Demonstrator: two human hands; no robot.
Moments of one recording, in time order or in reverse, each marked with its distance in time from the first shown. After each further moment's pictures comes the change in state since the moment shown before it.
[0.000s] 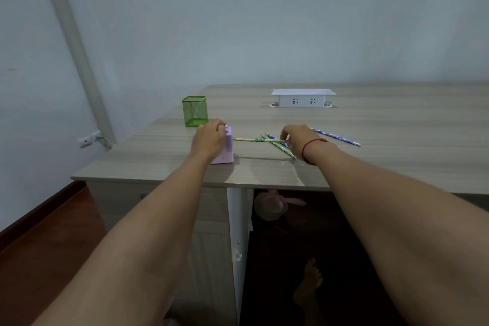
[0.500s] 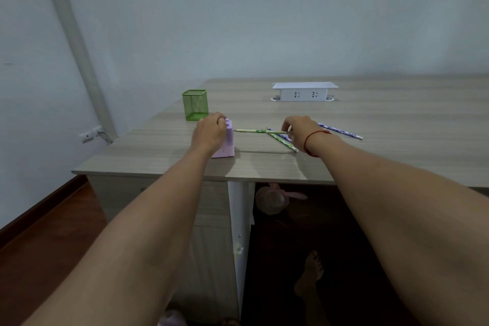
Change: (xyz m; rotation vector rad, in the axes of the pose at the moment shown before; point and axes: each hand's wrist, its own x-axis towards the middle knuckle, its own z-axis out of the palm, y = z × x) left_hand -0.004 0.006 -0.003 0.010 -0.008 -0.012; right_hand 0.002 0.002 0.000 0.039 0.031 -0.002
